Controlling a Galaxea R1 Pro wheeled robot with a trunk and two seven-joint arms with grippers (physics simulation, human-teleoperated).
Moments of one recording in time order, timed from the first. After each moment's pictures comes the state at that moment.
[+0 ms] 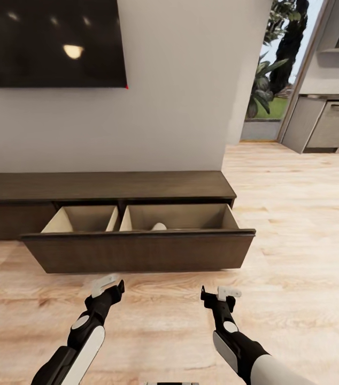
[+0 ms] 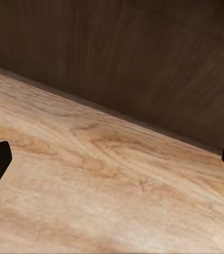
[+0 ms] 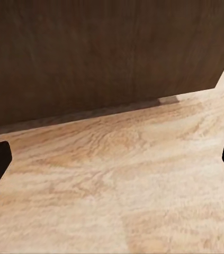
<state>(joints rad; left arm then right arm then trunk) -0.27 0.07 -0.30 -1.33 0.59 0.21 0.51 -0.61 0.06 0.52 -0.37 -0.51 -0.36 -0.32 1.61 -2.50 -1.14</state>
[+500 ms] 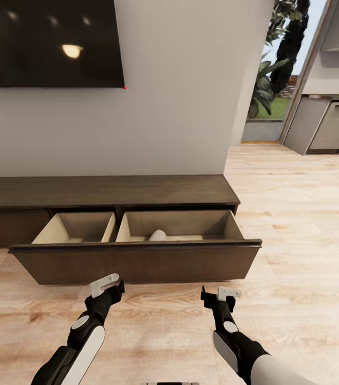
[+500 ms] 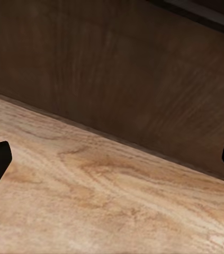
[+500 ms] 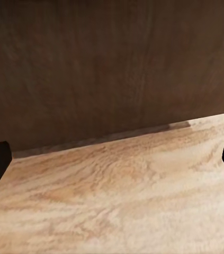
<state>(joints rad) -0.27 0.07 -0.30 -1.33 0.59 0.21 0.51 -0.61 0.06 0.52 -0.37 -0.51 -0.36 -0.32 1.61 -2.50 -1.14</state>
